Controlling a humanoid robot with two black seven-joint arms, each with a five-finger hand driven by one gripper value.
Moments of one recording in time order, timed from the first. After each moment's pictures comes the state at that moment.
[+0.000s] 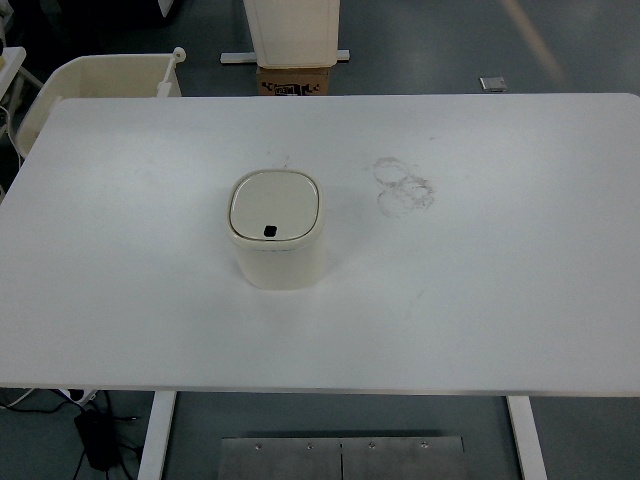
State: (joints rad) left arm -1.46 0.62 -0.39 -0.91 0.20 -0.58 0.11; right arm 0.01 0.00 0.34 0.20 -0.14 0.03 0.07
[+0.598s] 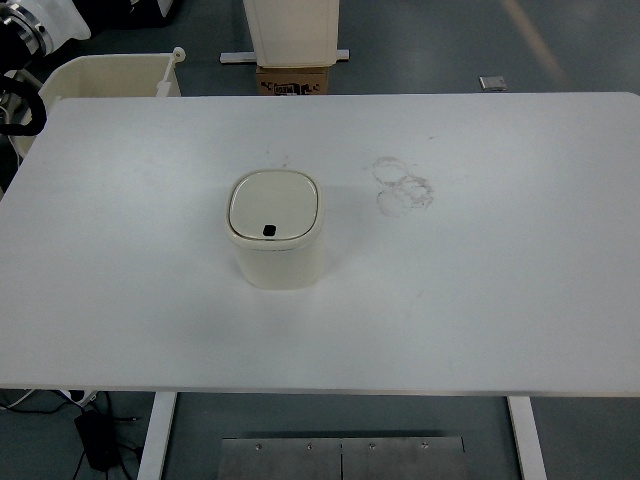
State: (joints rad) left arm -1.22 0.48 -0.51 -0.58 -0.16 -0.41 0.04; right arm 0.01 0.00 0.34 0.20 -0.14 0.03 0.07
